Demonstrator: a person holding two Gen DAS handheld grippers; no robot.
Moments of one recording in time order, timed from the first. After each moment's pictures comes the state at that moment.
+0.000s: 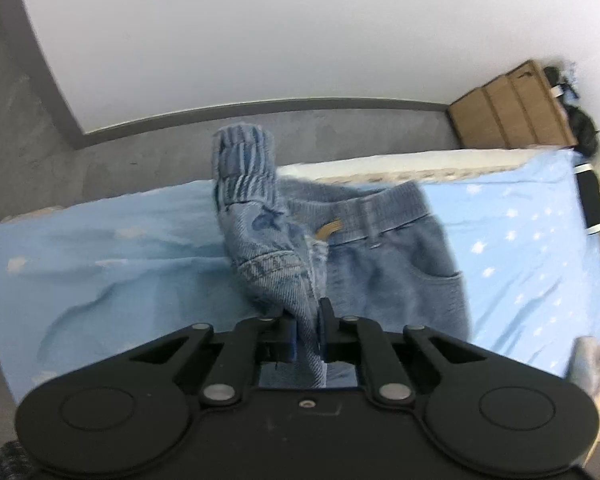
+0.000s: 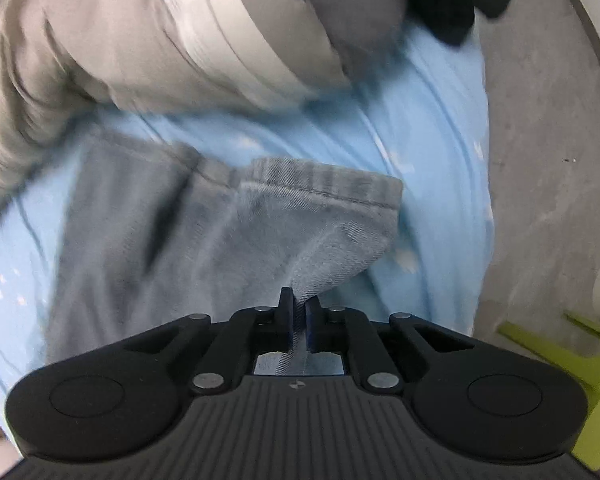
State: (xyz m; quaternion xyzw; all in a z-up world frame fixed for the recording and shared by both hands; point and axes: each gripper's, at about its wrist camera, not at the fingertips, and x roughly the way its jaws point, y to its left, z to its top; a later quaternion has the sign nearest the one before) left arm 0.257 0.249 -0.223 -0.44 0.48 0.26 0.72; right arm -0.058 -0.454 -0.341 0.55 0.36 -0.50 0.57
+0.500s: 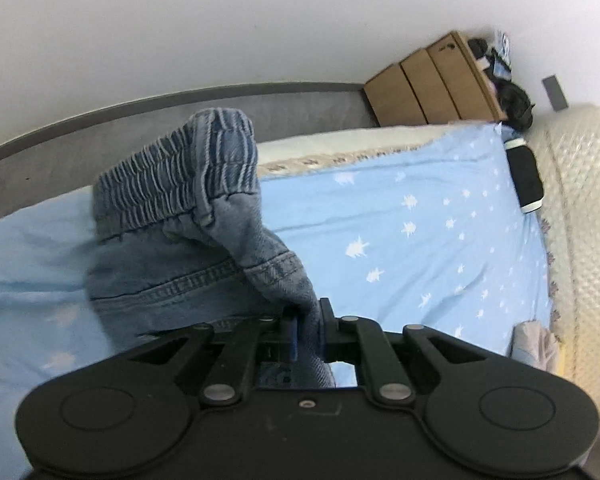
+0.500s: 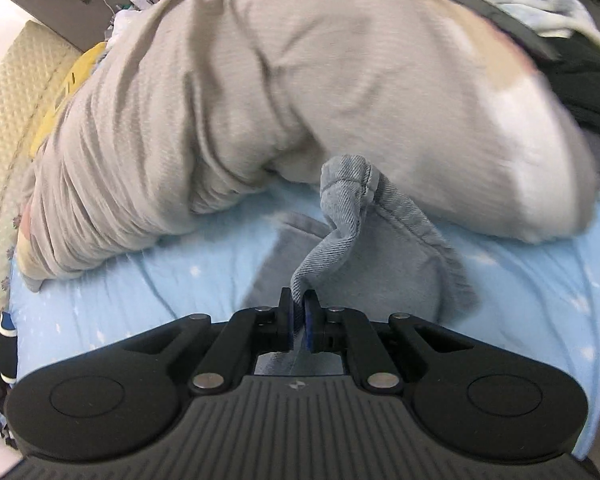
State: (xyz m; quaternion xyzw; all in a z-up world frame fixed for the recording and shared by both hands) left arm 0.419 0.185 -0.238 -0.45 0.47 0.18 0.74; right arm 0.108 -0.530 -0.288 0.53 0.29 -0.47 0.65
